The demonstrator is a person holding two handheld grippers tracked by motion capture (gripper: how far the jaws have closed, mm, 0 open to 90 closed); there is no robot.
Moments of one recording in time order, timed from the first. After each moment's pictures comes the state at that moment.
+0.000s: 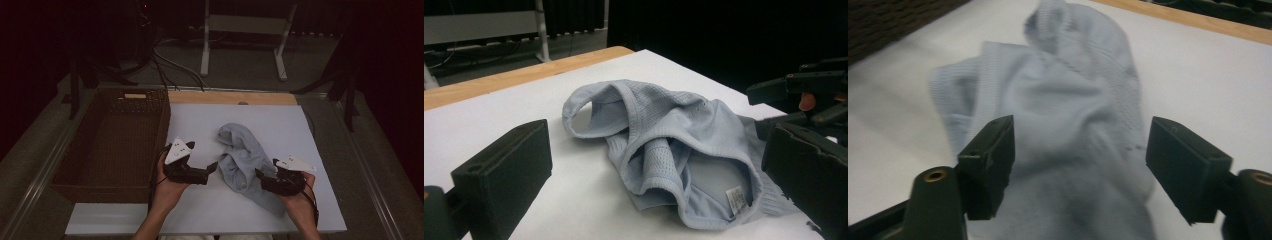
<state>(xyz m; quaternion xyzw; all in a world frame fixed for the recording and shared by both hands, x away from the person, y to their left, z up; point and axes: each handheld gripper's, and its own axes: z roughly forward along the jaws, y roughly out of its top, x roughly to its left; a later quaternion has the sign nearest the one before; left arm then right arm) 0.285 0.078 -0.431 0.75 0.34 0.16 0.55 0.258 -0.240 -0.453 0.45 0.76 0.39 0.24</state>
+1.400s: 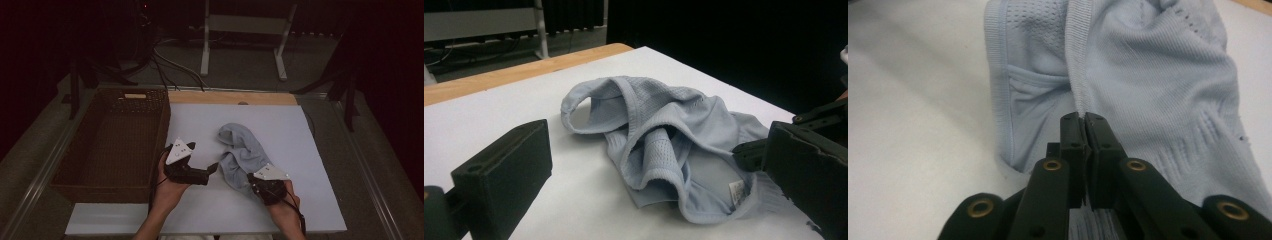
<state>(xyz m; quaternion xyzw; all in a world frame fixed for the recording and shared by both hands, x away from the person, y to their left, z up) 0.285 0.077 -0.434 0.75 0.34 0.15 0.54 0.247 -0.199 -0.474 0.41 0.81 0.34 0.24</state>
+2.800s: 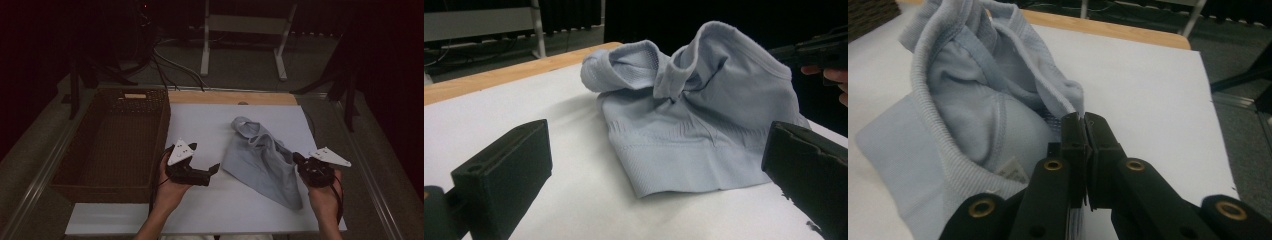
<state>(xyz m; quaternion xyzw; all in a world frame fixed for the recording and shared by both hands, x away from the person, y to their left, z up) 0.284 0.073 -0.435 0.76 0.33 0.15 0.54 0.271 -0.312 -0.438 0.53 0.70 0.37 0.30</state>
